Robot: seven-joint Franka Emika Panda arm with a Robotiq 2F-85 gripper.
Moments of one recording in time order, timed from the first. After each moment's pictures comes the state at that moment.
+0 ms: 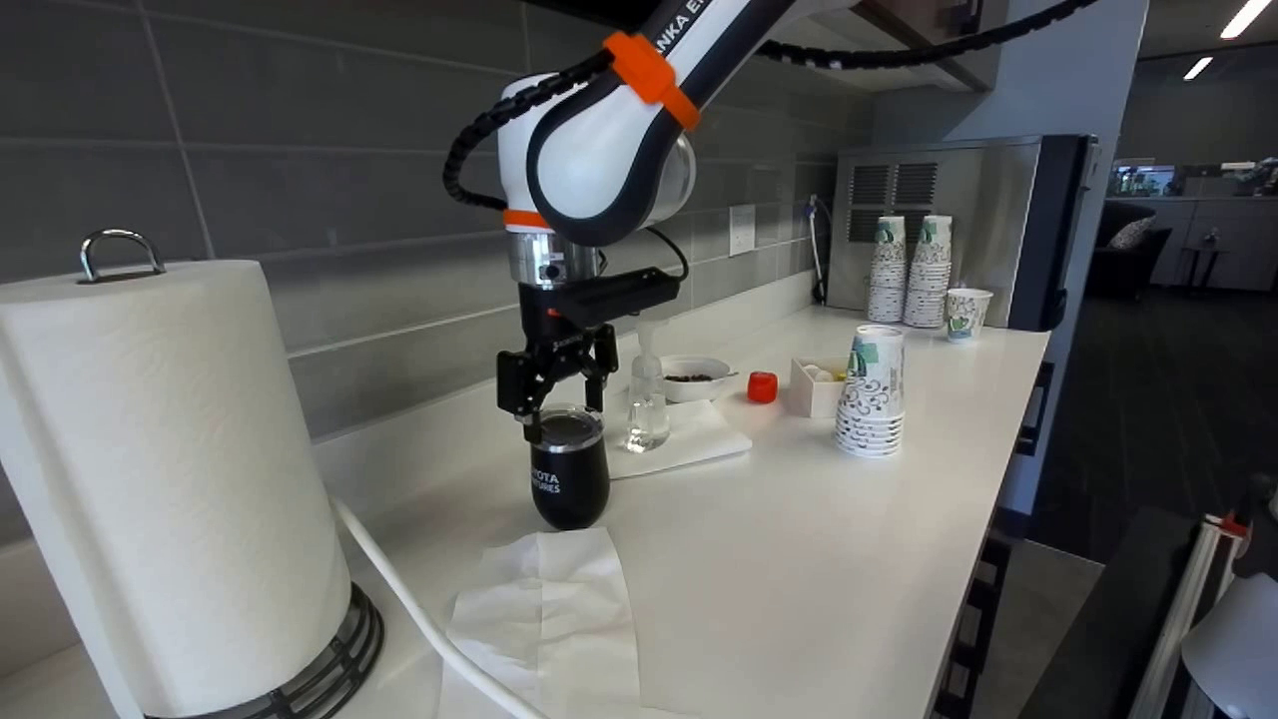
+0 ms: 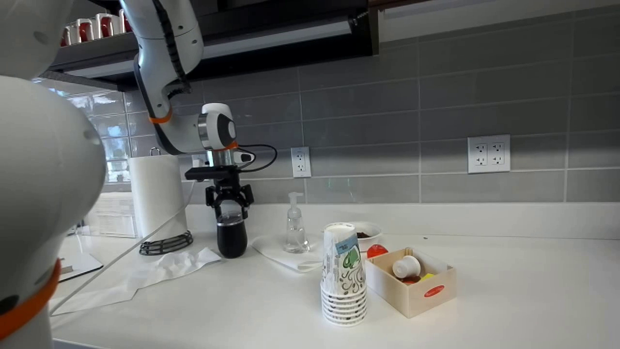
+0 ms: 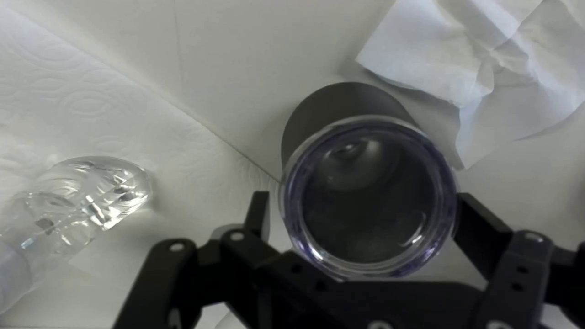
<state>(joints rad) 0.33 0.37 0.16 -1.99 -0.14 2.40 0.35</state>
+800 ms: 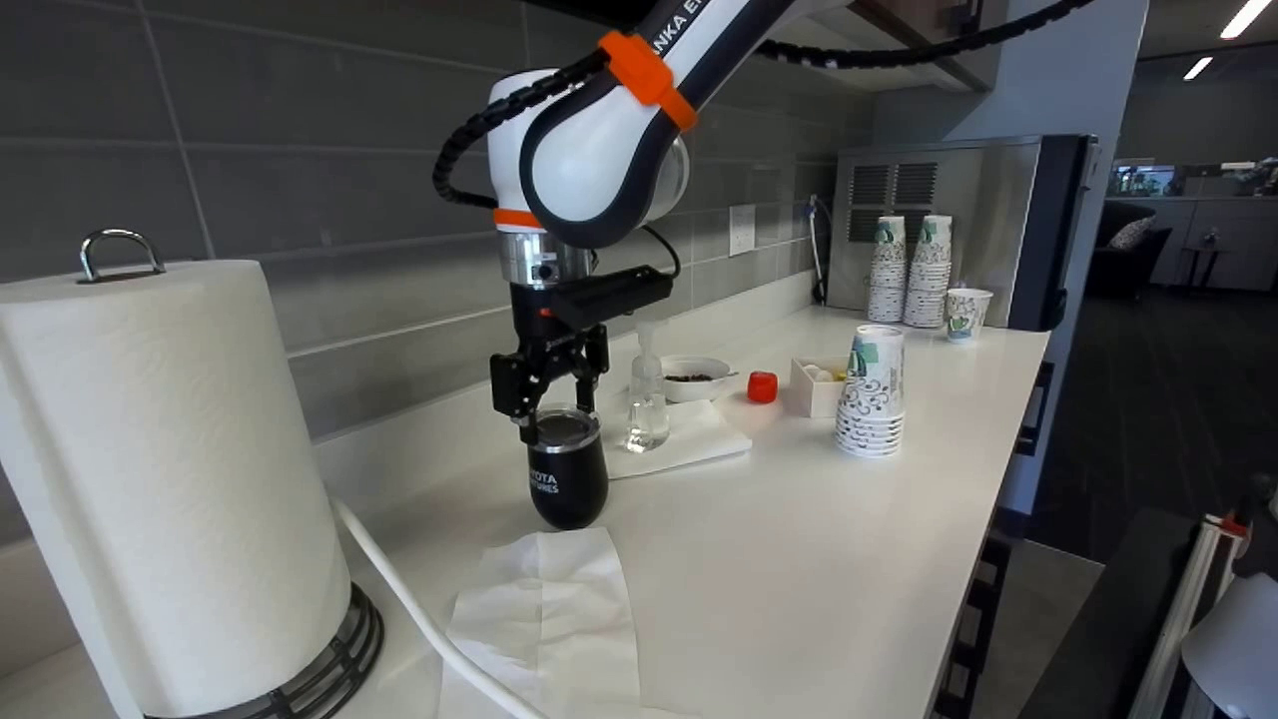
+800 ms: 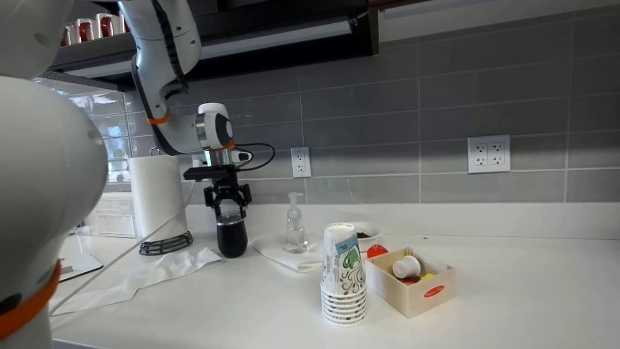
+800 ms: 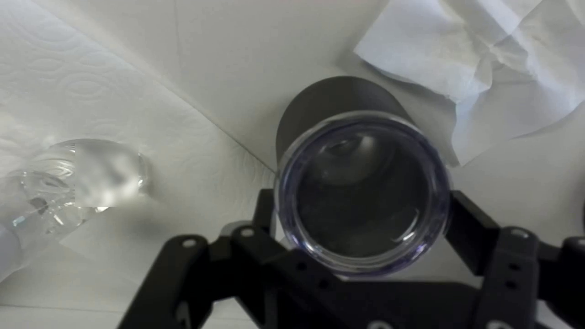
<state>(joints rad) 0.36 0.37 0.15 -1.97 -0.17 2.40 0.35</state>
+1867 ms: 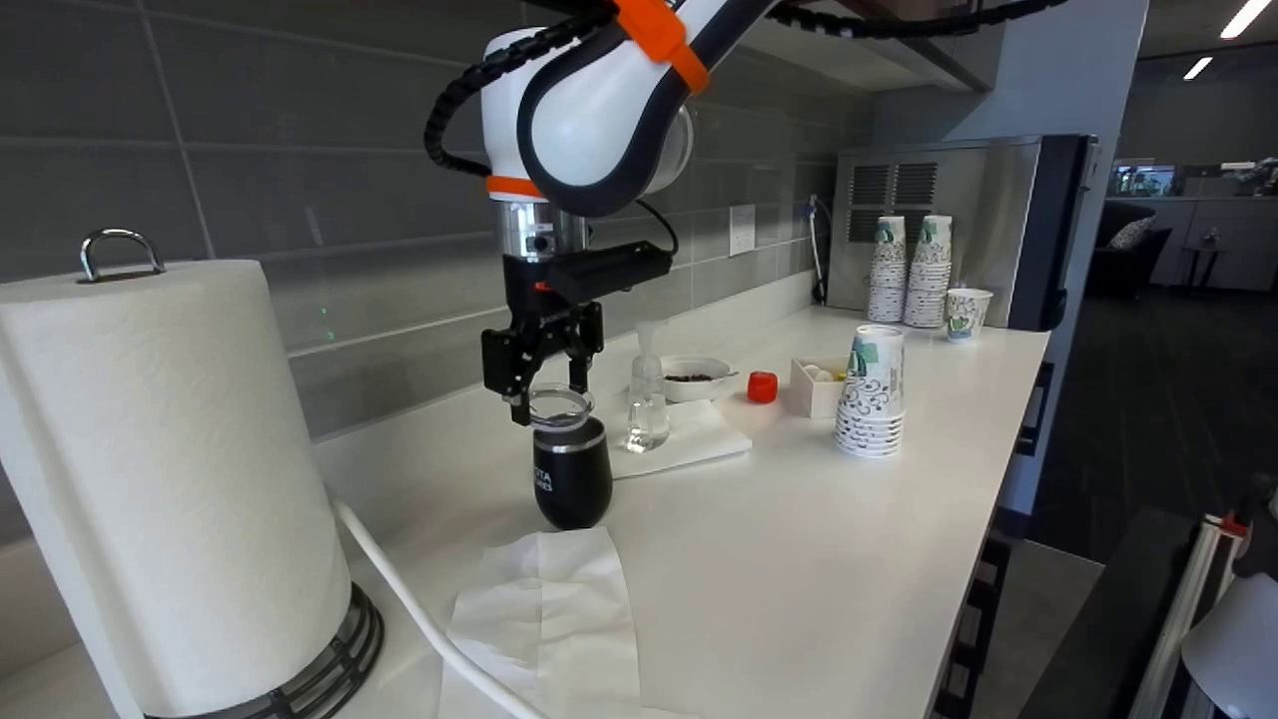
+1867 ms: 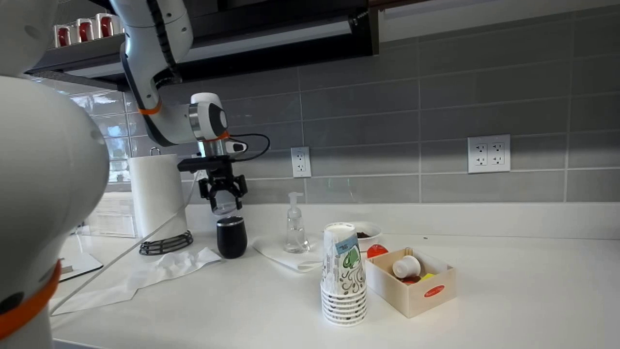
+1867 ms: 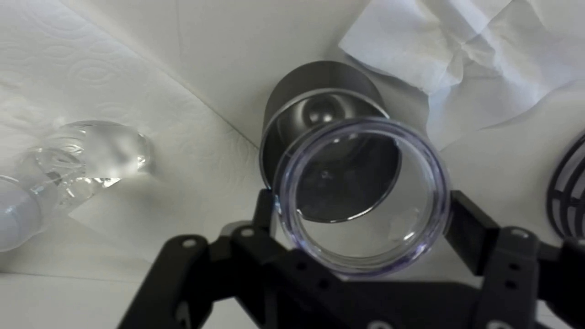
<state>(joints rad) 0.37 0.31 0.15 -1.99 -0.17 2.39 0.35</state>
